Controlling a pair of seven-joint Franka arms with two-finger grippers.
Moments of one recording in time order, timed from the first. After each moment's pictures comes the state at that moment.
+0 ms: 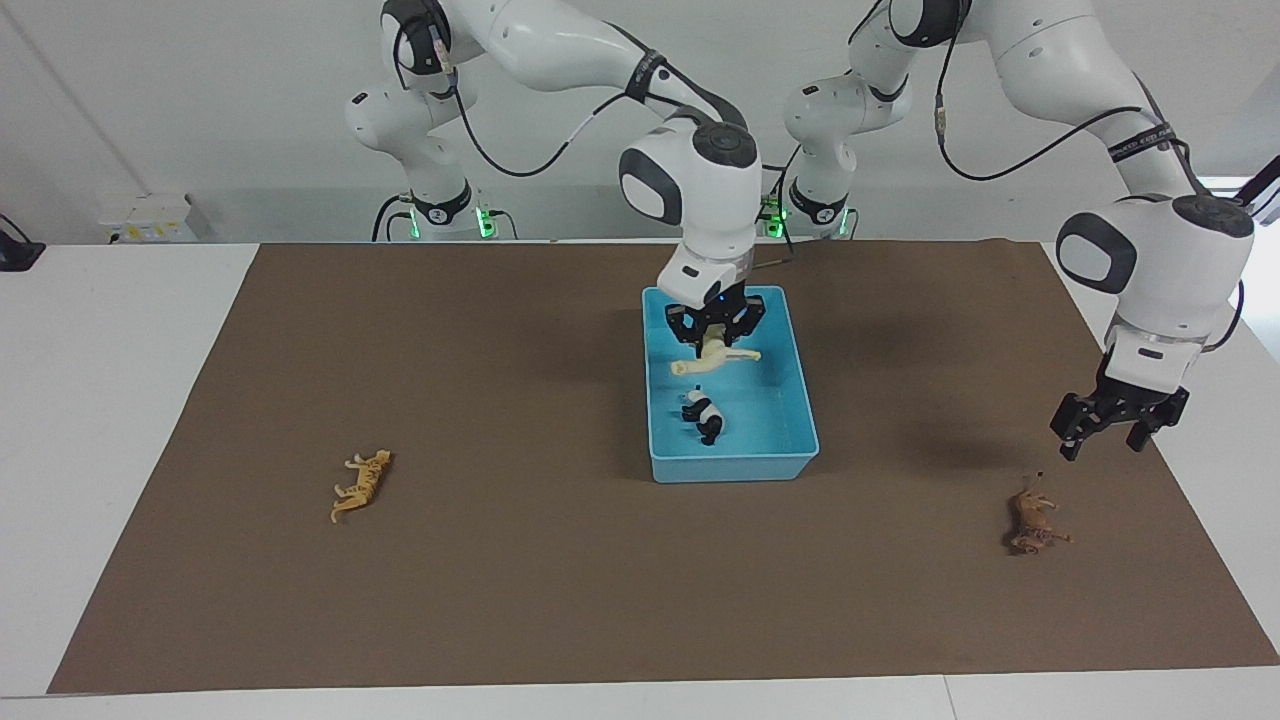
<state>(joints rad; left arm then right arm) 0.22 0.34 -0.05 -1.75 0.03 2.45 0.18 0.76 0.54 0.01 -1.41 -0.01 2.05 0.73</state>
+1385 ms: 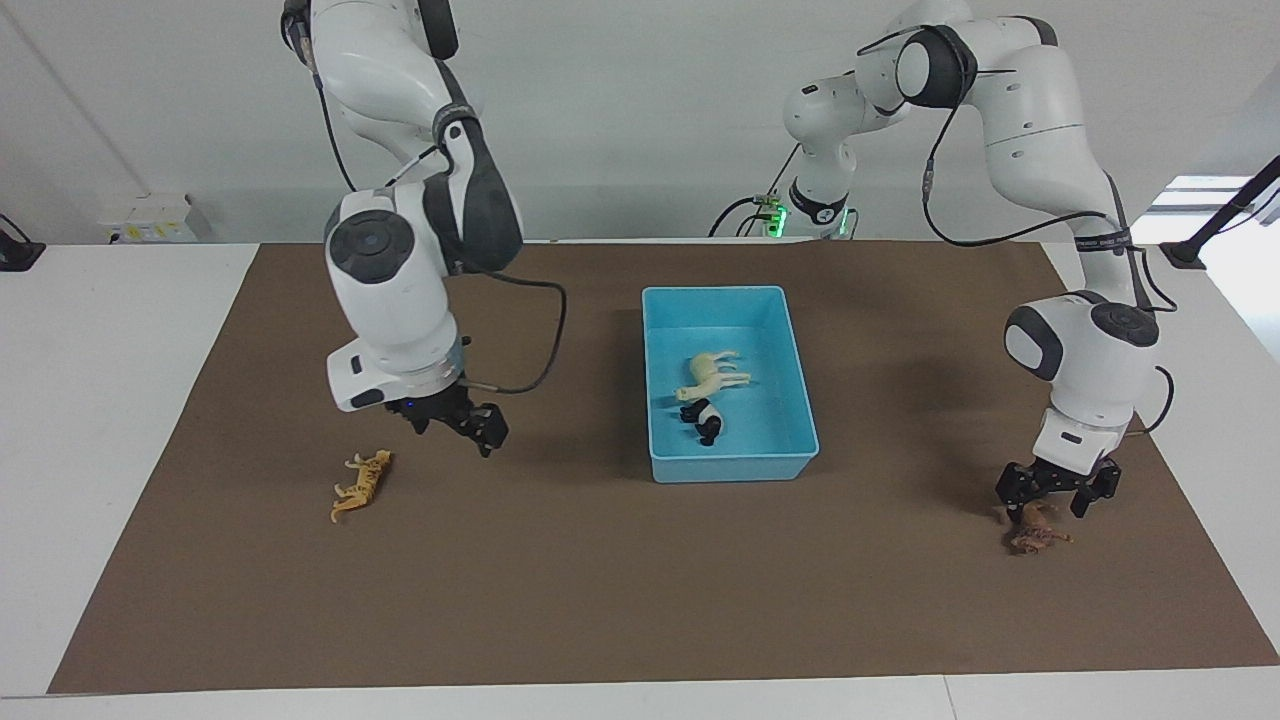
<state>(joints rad) 0.20 0.58 -0.05 -1.71 0.09 2.65 0.19 0.18 0.44 -0.03 -1.43 -0.01 1.85 0.56</state>
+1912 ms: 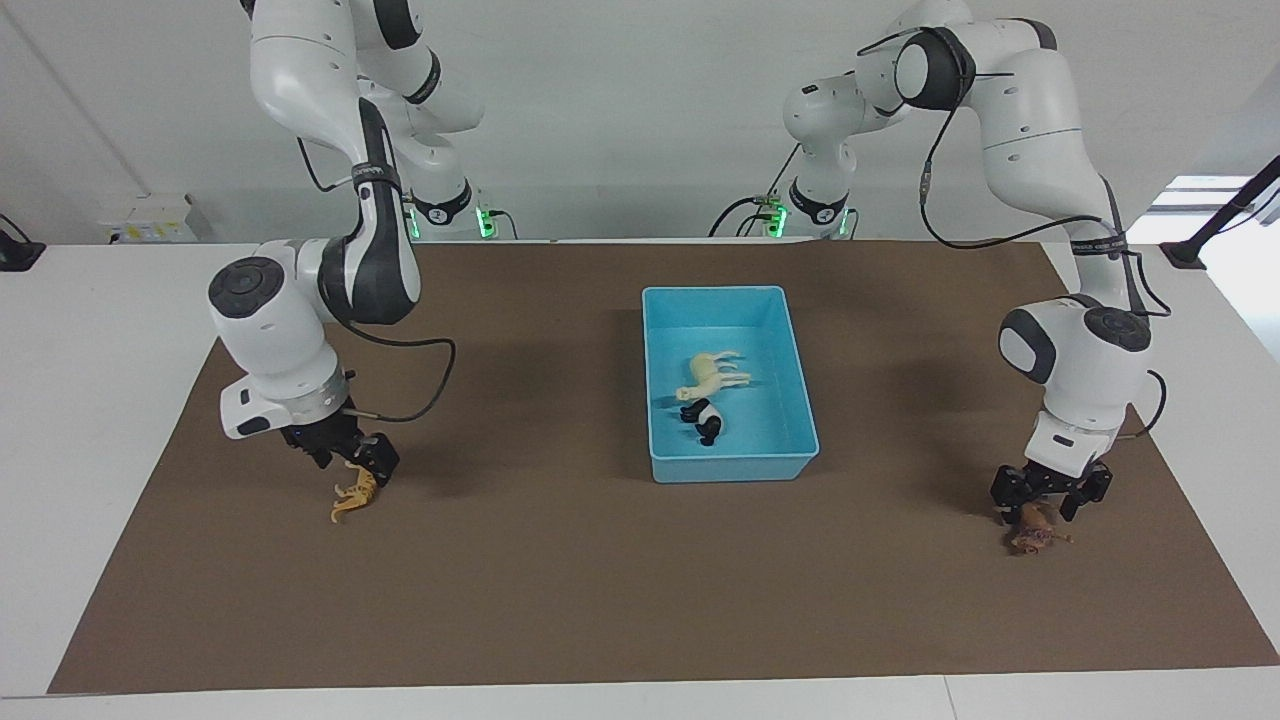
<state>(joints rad) 0.19 0.58 -0.05 -1.71 0.09 2.65 0.19 0.02 0.36 -0.02 -1.81 -0.01 2.31 0.35</state>
